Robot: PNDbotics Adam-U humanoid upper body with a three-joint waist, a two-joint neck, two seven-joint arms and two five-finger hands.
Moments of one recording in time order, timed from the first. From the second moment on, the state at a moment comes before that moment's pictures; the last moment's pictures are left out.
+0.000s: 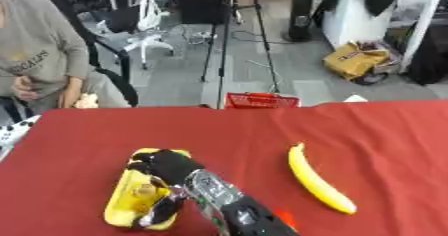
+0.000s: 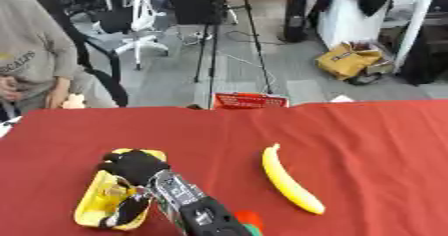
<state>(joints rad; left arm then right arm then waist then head) -0.23 0.12 0.03 -1.84 -0.10 -0.05 0.31 -0.99 0.07 0.22 -0.89 1.24 -0.22 0.12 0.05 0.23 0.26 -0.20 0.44</state>
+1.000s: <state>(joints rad) -0.18 0.13 0.06 -1.83 -0.11 -0.05 0.35 -0.73 -0.41 0.10 -1.36 0.61 -0.02 0.08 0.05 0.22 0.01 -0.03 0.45</state>
